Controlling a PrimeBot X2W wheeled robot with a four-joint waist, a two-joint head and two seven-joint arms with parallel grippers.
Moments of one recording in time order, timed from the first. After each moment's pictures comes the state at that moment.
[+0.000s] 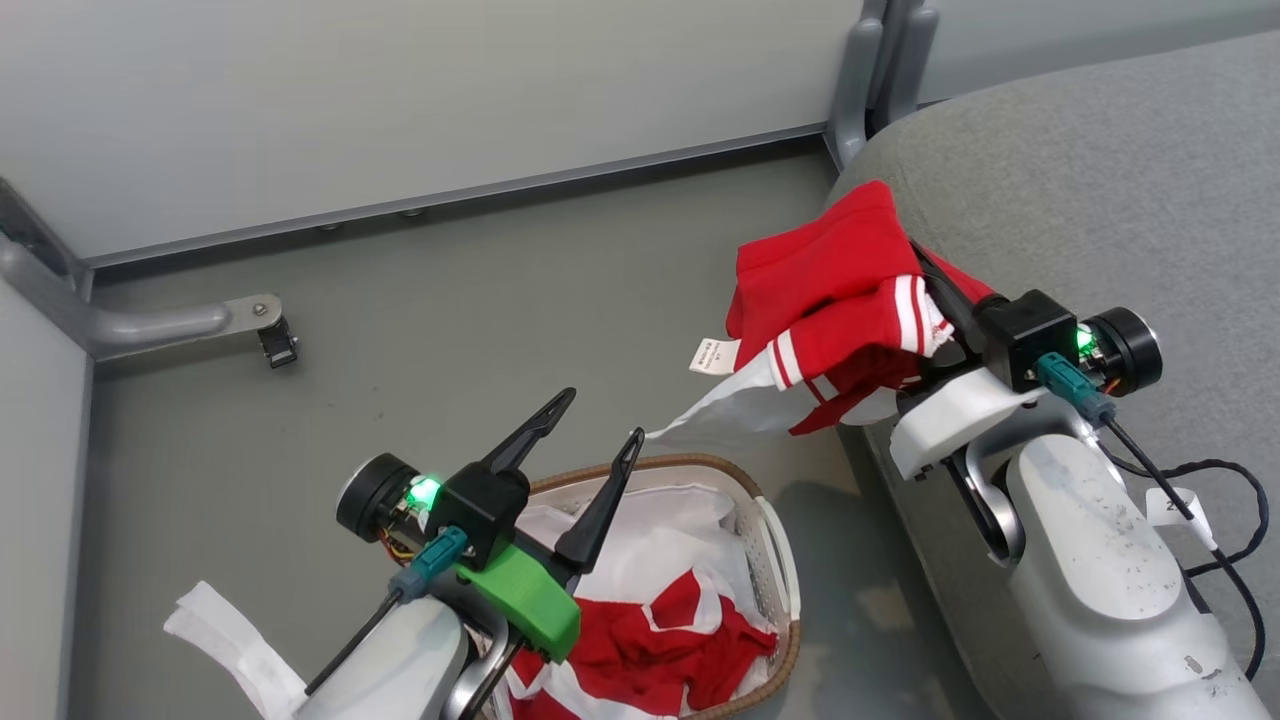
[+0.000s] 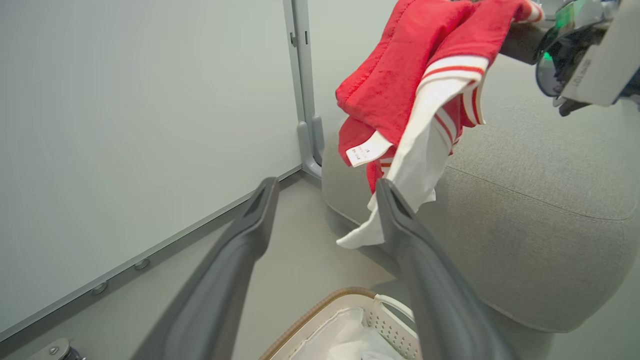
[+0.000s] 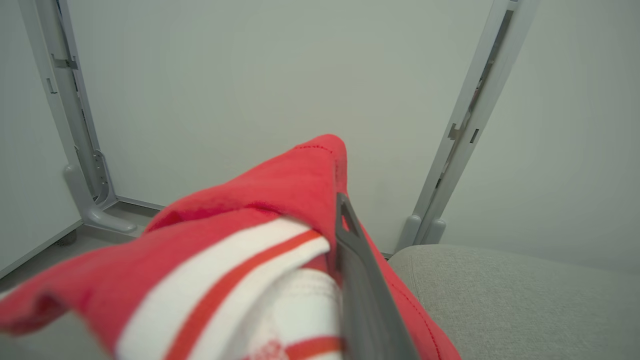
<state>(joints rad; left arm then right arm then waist) -0.38 0.23 -0.69 0.34 -0.36 -0.13 -0.26 -0.52 -0.10 0.20 0.43 0.05 0.13 -0.26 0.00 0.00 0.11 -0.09</state>
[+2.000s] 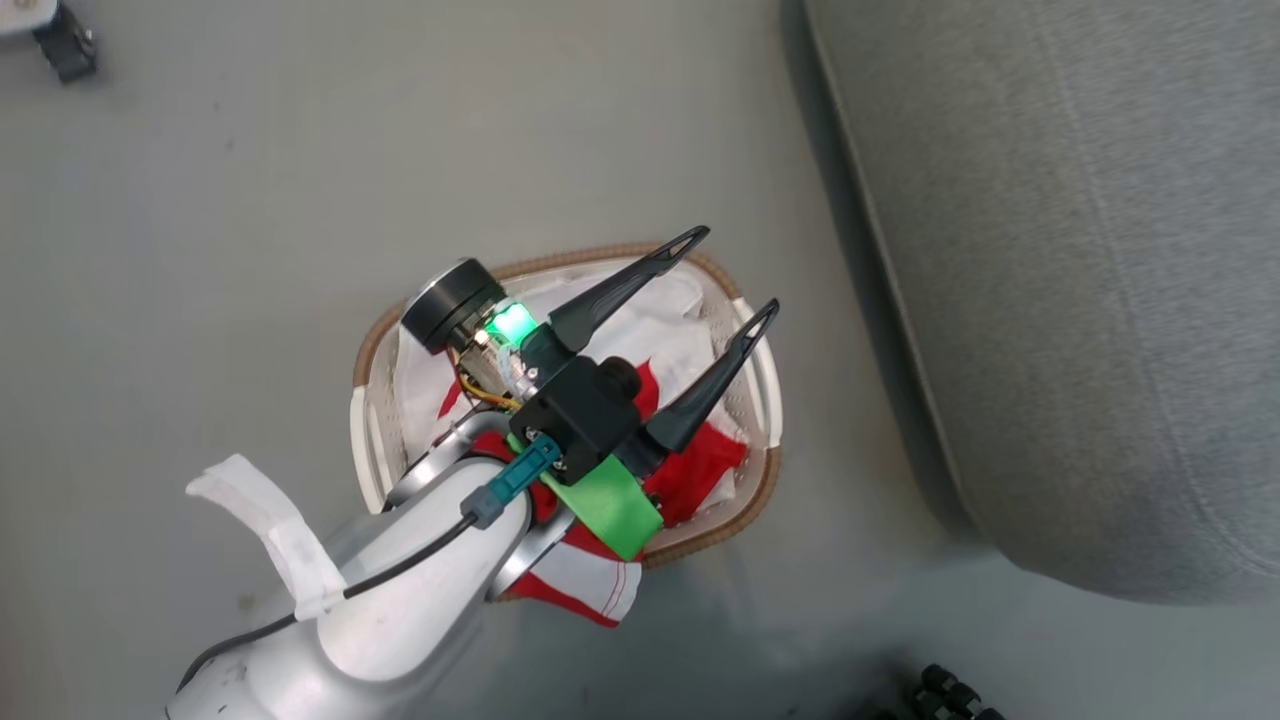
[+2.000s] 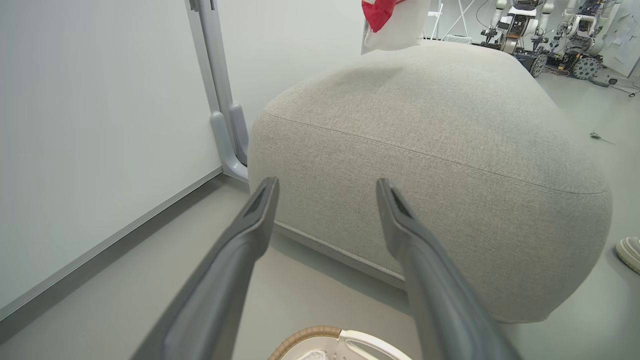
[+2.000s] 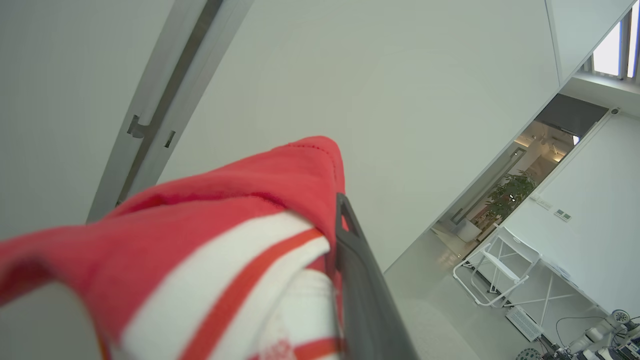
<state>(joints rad) -0.69 0.25 -0.87 0.19 -0.28 -0.13 -0.26 -1.30 -0.69 -0.06 0.73 -0.01 0.13 -0.23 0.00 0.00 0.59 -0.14</state>
